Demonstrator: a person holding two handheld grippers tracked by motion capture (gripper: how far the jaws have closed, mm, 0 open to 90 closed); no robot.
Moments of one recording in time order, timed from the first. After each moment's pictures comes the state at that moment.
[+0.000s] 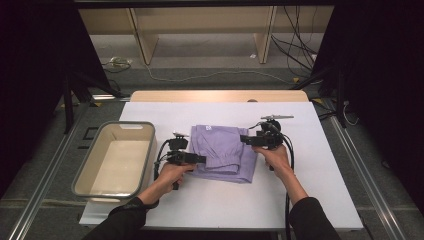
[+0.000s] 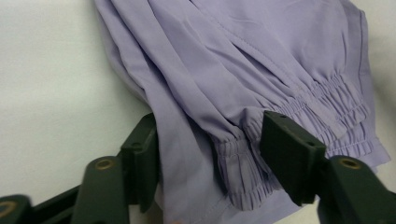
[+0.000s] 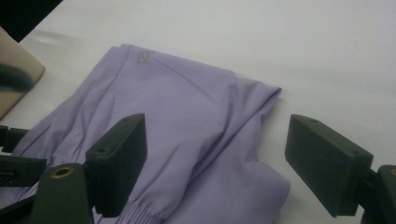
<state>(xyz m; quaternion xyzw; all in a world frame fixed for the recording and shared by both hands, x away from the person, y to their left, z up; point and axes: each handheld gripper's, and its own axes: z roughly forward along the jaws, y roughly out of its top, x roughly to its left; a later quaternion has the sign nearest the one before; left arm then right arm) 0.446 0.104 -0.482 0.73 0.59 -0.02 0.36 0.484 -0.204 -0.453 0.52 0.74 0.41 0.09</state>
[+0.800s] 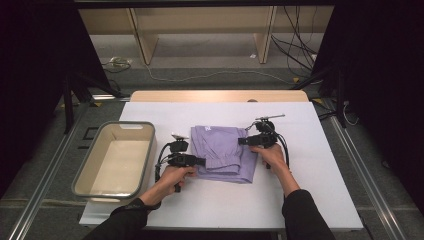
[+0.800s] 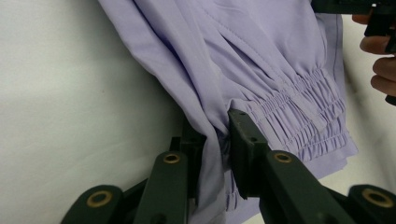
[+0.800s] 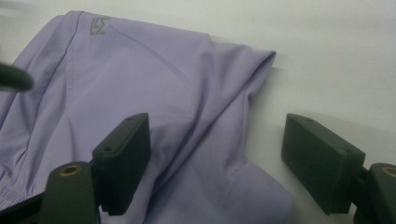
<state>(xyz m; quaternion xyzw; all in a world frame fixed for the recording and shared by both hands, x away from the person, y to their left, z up) 0.442 0.103 -0.490 0.71 0.59 -0.07 0.38 0.511 -0.198 -0.482 0.55 0.75 0.36 0.05</state>
